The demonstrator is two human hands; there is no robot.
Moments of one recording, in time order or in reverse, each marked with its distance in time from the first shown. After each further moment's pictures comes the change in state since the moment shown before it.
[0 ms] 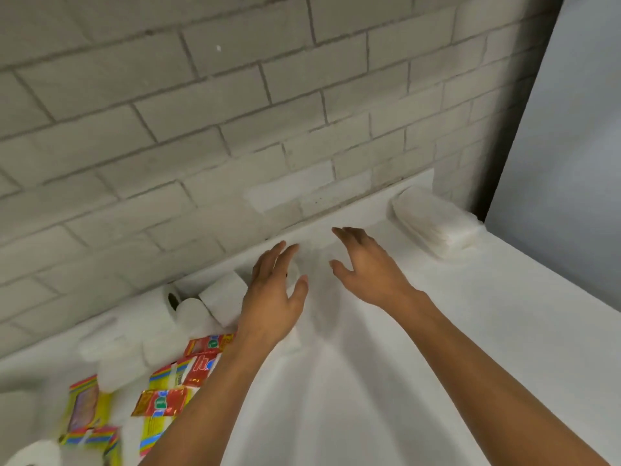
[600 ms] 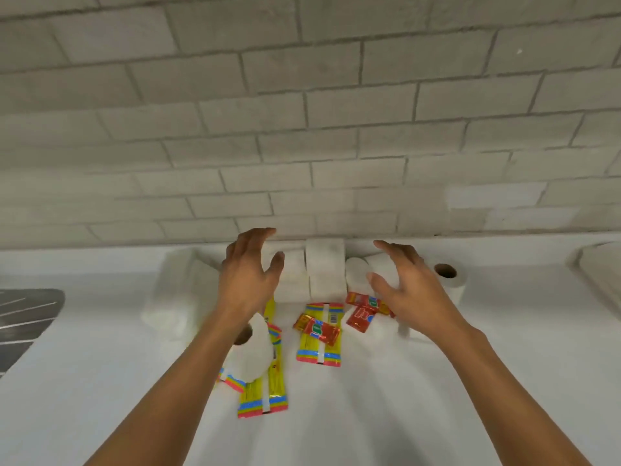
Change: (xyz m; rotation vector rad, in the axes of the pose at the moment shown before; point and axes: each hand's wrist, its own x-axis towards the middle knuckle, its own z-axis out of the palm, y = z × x) left_hand -0.157 -0.200 -0.233 0.160 0.441 -0.380; right_hand -0.046 -0.239 0.095 0.156 -0.136 -0.243
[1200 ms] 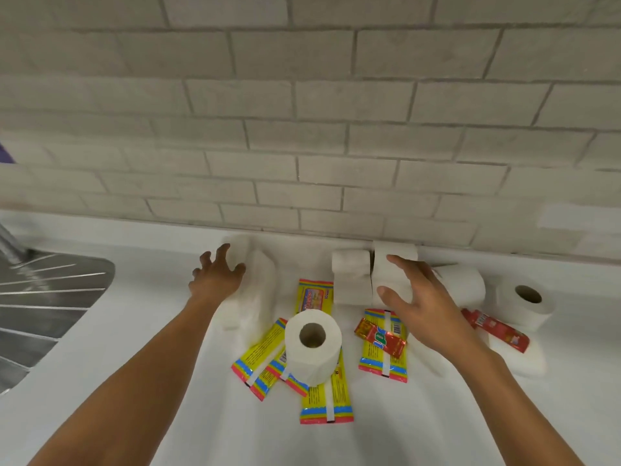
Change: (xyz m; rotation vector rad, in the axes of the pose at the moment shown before) left_hand 0.038 -0.256 -0.038 0.198 -0.275 -0.629; right_hand 0.028 -0.083 0.105 0.042 -0.112 0.000
